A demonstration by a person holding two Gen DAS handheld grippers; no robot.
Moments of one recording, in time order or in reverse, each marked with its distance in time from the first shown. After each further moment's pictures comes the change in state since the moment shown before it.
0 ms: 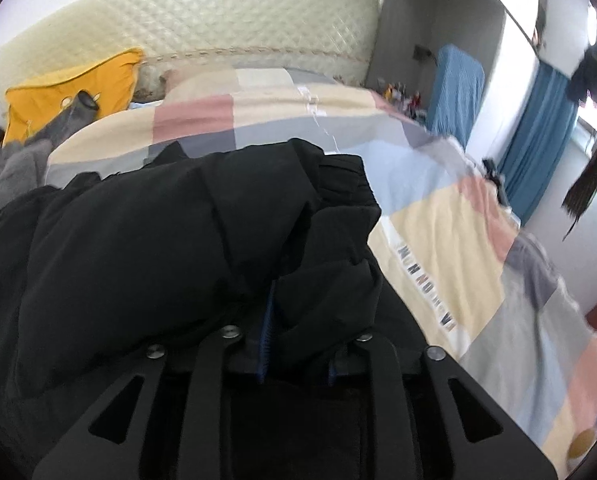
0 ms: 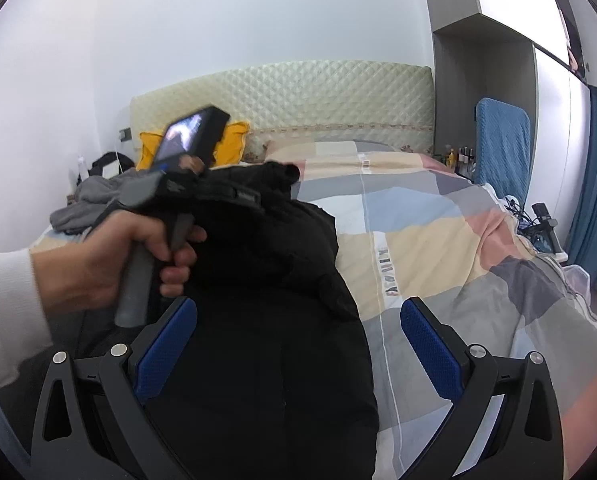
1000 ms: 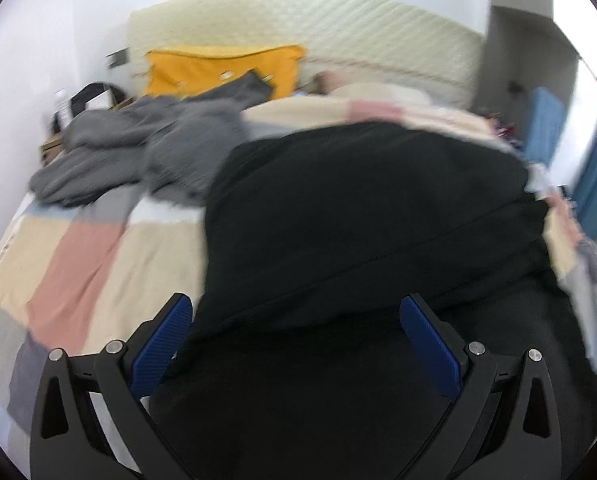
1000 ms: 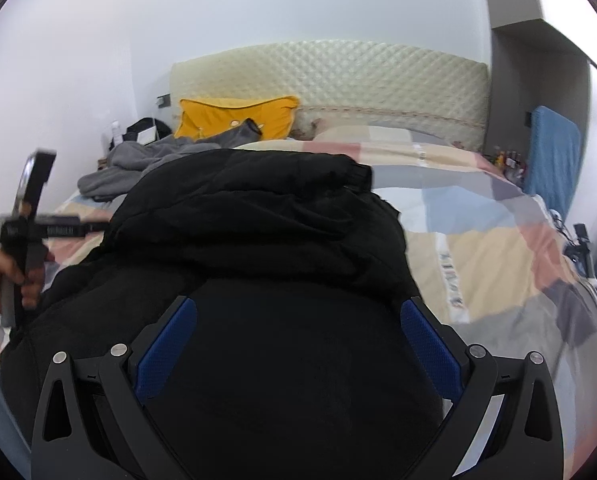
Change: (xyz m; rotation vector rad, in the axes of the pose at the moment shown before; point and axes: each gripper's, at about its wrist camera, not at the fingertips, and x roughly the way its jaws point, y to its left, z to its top) left arm -0.154 0.225 -0.118 -0.146 -0.020 0.310; right arm 0.052 0.061 0.019 -0.101 0.092 0.131
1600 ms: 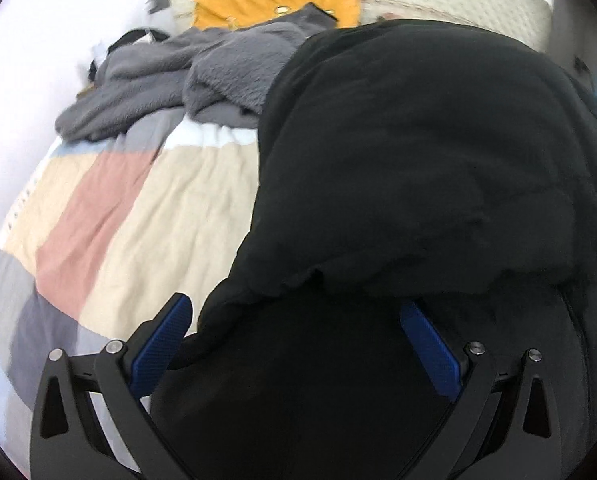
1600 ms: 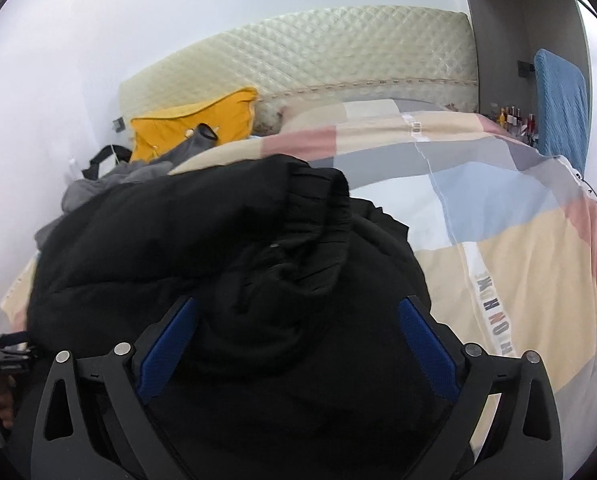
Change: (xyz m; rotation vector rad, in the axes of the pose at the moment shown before) left arm 0.076 0.030 -0.028 -0.094 0.170 0.172; right arm 0.158 -0.071 0.048 0.184 0.028 -0.010
